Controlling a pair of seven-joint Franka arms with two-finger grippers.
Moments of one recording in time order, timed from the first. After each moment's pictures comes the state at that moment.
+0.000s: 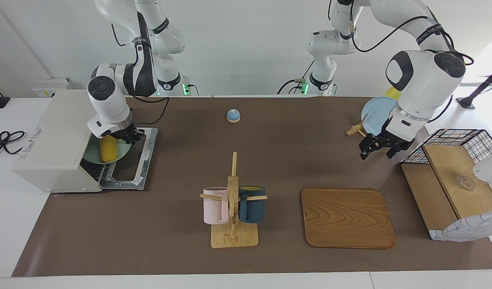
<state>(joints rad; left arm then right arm) -0.06 0.17 -0.03 -1.69 -0.07 1.95 -0.06 -0.06 -0.04 0.00 -2.27 -0.20 2.07 0.09</state>
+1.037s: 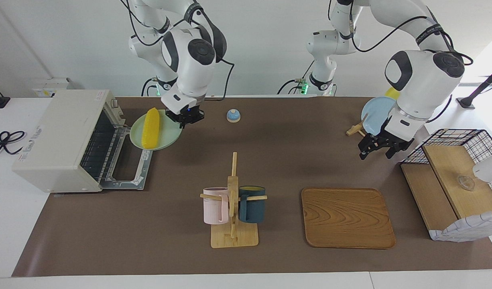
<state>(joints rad) -0.06 0.17 -0.03 -1.69 -0.07 1.95 -0.06 0.50 0.08 0.02 -1.83 -0.24 1.68 0.50</state>
